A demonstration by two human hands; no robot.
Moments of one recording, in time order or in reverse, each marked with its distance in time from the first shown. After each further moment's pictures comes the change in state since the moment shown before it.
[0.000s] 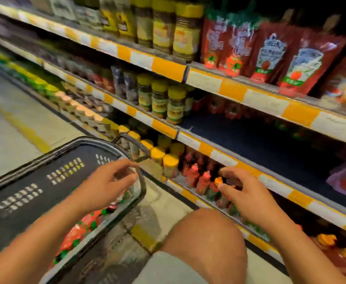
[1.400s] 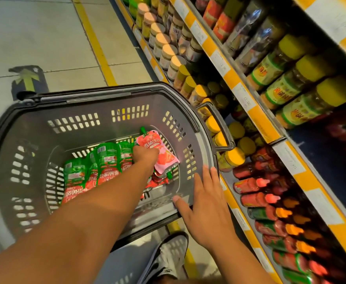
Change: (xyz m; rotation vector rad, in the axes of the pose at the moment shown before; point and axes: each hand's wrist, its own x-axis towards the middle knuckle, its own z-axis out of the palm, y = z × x) left_hand 0.111 -0.277 0.076 -0.862 0.699 -1.152; right_hand 0.044 -0.095 0.259 -0.700 -0.417 -0.335
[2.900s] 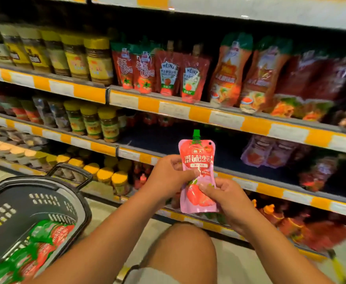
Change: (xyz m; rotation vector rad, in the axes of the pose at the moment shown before) left_hand -0.499 -0.037 0.086 0.490 -1.273 0.811; right_hand -0.280 0.236 -0.091 1.488 0.621 0.308
